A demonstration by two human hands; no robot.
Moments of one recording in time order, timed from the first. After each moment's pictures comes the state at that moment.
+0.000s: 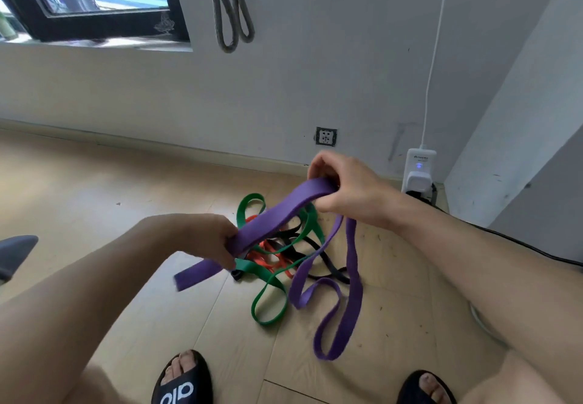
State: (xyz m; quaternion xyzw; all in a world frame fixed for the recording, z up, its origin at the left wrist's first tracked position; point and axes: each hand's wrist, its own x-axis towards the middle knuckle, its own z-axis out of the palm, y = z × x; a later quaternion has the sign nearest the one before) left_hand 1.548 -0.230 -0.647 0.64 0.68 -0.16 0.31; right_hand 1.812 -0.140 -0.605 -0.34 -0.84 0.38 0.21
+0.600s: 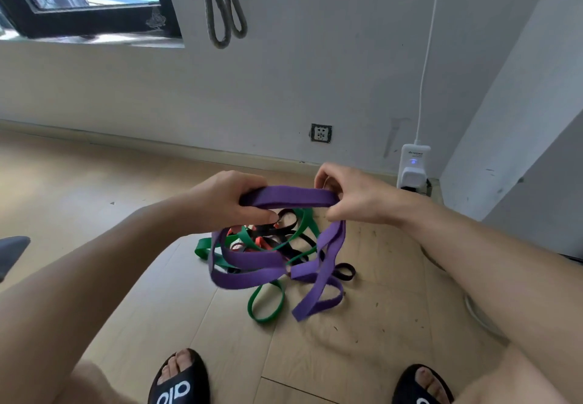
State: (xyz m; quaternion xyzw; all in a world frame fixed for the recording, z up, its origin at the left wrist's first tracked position) left_hand 1.585 -0.223 -0.605 0.73 0.60 0.17 0.28; right_hand 1.827 -0.125 -0.623 -0.37 -0.85 0.36 0.08
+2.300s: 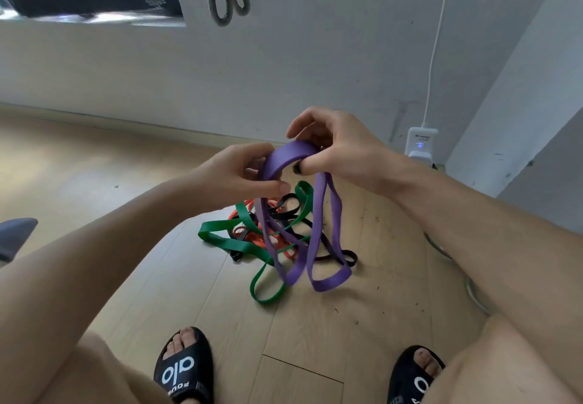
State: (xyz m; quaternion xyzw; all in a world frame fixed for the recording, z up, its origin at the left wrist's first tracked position) left_hand 1.603 -0.230 -0.607 0.67 0.56 0.32 0.38; right_hand 1.801 -0.146 -0.589 -0.30 -0.79 0.47 0.26
